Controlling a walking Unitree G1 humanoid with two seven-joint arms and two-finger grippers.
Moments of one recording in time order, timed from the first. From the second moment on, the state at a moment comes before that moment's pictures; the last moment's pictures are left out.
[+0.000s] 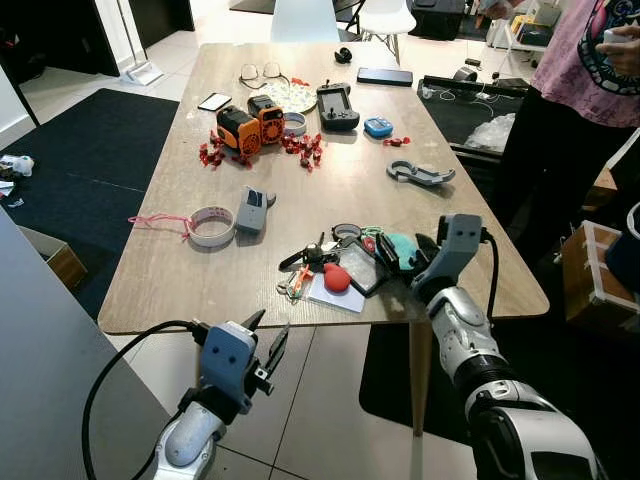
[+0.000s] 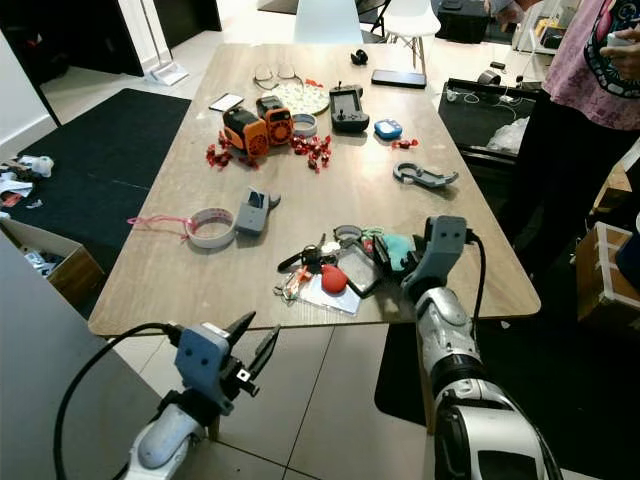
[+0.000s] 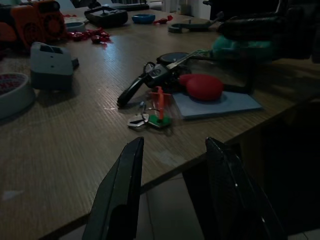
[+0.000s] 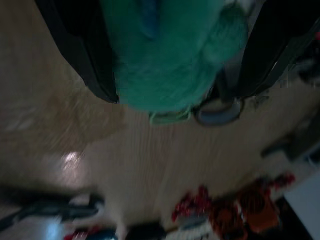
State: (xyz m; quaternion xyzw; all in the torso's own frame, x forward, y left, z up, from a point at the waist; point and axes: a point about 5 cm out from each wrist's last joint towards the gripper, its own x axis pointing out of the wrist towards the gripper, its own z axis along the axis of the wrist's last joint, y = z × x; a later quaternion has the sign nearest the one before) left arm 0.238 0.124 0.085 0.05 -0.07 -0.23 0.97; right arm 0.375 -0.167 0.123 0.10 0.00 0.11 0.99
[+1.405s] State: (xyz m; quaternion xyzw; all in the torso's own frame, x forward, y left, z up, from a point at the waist) left arm 0.238 0.122 0.083 0.05 -0.06 -0.23 0.97; right arm 0.375 -0.176 0.114 0.10 0.06 0.10 0.99
